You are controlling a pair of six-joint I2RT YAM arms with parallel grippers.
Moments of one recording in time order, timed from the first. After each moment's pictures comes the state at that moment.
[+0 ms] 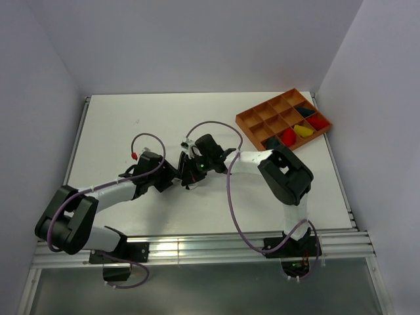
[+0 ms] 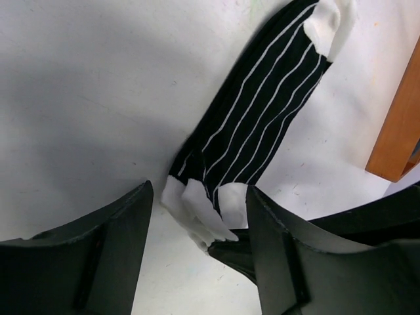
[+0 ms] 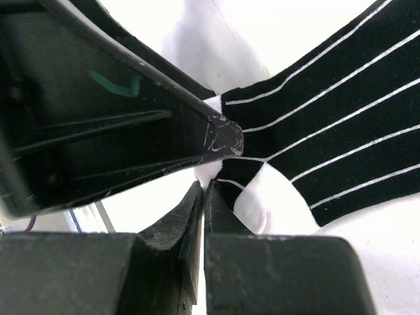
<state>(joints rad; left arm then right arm) -0.47 1.38 0.52 0.06 0.03 -1.17 0.77 1.94 1.14 0.00 -0.56 0.37</state>
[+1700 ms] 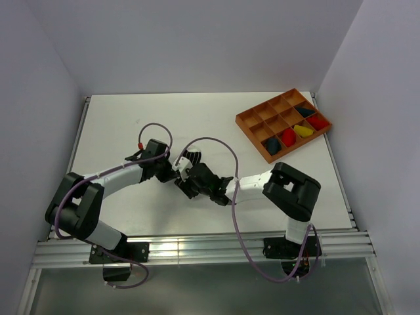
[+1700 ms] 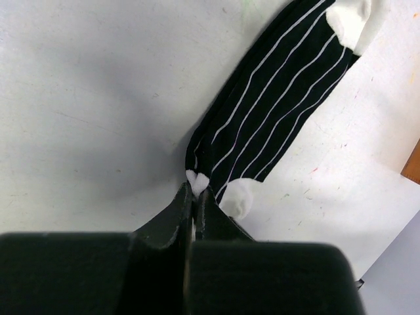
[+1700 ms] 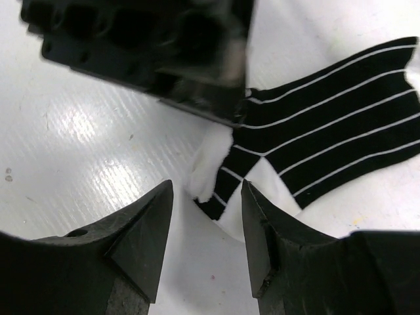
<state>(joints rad) -0.48 1.50 0.77 -0.23 0.03 -1.09 1.03 1.79 0.85 0.38 0.09 0.00</state>
